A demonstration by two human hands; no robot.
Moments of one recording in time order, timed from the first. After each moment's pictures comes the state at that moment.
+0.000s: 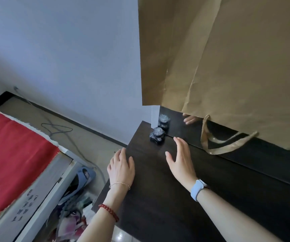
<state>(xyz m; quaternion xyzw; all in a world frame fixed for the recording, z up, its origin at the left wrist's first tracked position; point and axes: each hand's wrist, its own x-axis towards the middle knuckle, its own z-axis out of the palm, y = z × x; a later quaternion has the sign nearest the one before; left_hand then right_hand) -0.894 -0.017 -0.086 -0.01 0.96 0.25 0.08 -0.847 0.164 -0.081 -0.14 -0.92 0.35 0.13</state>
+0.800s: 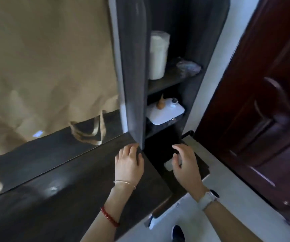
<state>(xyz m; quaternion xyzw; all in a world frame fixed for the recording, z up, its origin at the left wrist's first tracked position) -0.474 0.358 -0.001 0.60 0.73 0.33 0.02 -0.298 0.390 -0.009 -0.52 -0.74 0.17 0.38</state>
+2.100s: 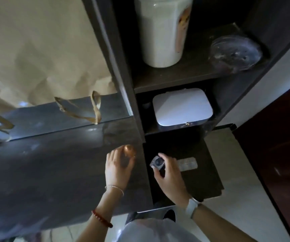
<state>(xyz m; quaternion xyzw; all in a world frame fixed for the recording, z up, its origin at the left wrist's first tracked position) -0.424 0.422 -0.066 0.37 0.85 0.37 0.03 -0.272 0.498 -0.095 -0.36 -0.81 0.38 0.25</state>
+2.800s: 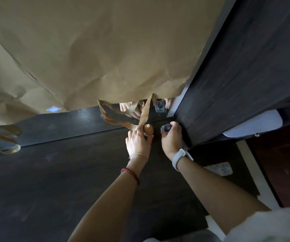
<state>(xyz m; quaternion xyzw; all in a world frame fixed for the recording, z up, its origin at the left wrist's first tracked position) -0.584 0.473 -0.117 0.32 0.89 0.25 0.20 -0.502 0.536 -0.114 -0.59 -0.72 0.31 0.18</state>
